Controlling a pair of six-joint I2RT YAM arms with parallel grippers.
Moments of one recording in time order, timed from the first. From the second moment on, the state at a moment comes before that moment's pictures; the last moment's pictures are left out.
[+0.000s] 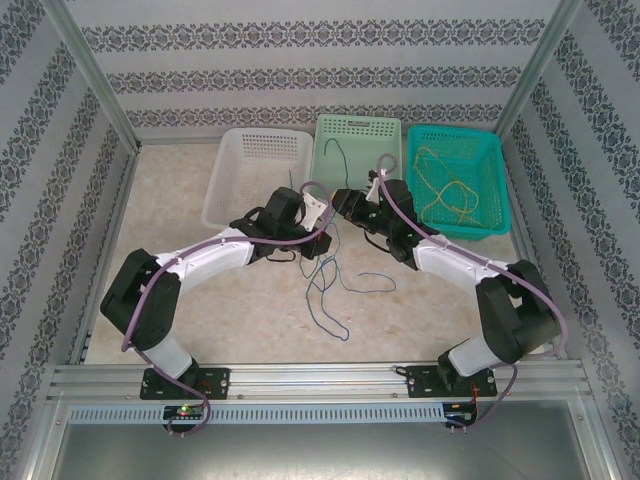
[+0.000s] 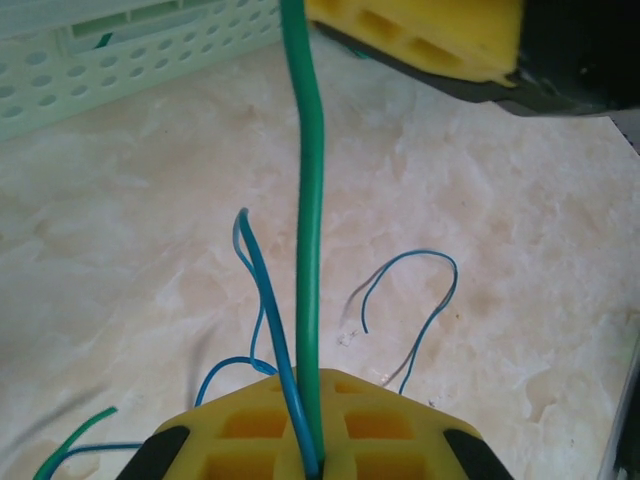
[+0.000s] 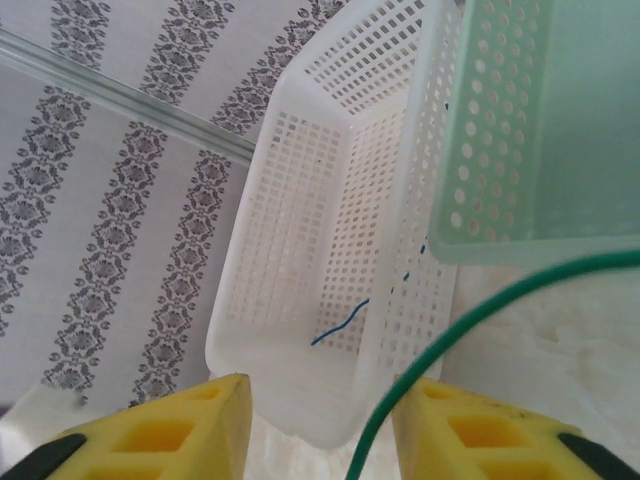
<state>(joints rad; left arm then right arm) -0.62 1.64 1.09 -0.19 0.42 -0.21 0.46 1.52 0.86 0.32 -0.33 0.95</state>
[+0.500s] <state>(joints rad) -0.62 1.61 1.08 -0.18 0.39 -0.20 0.47 1.53 0.95 0.21 -0.33 0.89</state>
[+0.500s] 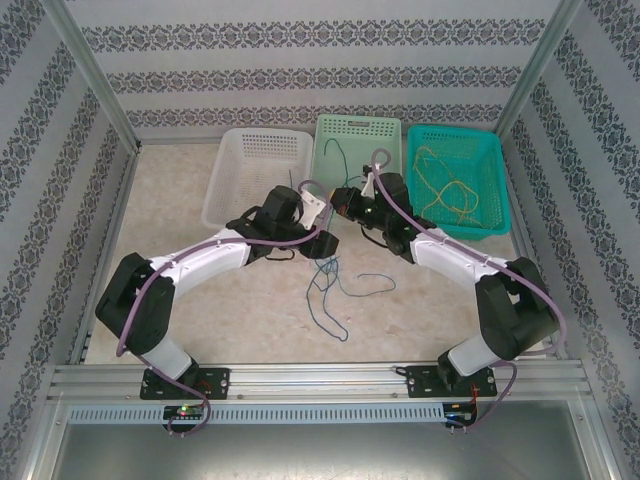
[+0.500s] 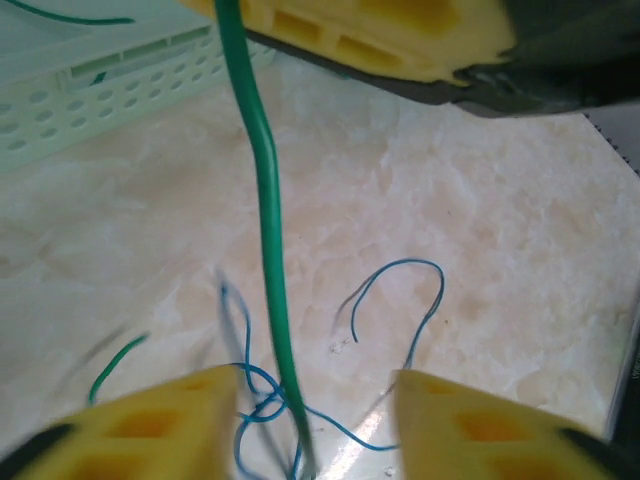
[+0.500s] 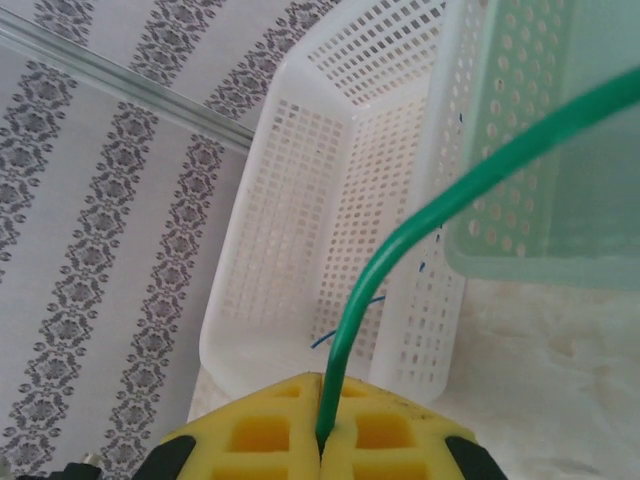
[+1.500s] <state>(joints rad) -0.61 1.59 1.08 -0.15 0.25 -0.32 0.42 1.27 1.21 -0.21 -0.33 0.63</state>
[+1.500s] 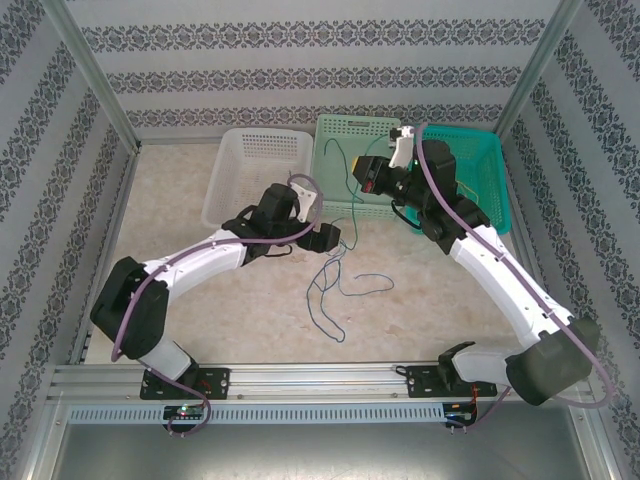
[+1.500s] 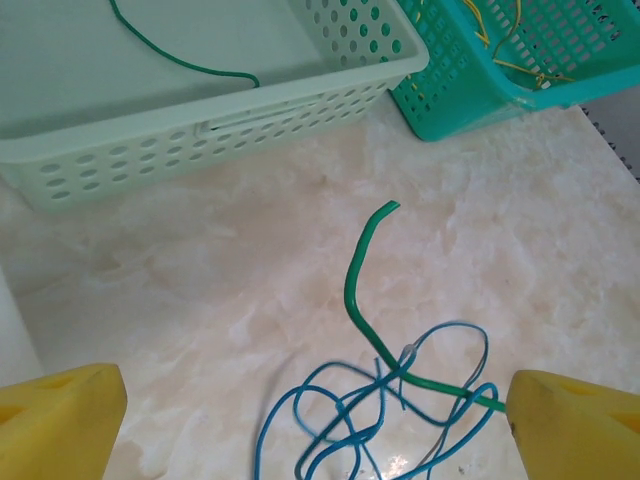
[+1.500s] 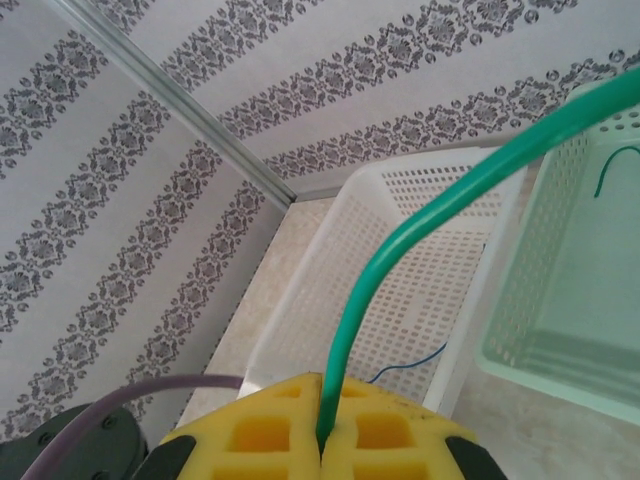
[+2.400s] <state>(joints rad) -0.49 1.72 0.99 0.14 0.41 -0.62 0.43 1.06 1.01 -0.12 -0.25 0.62</state>
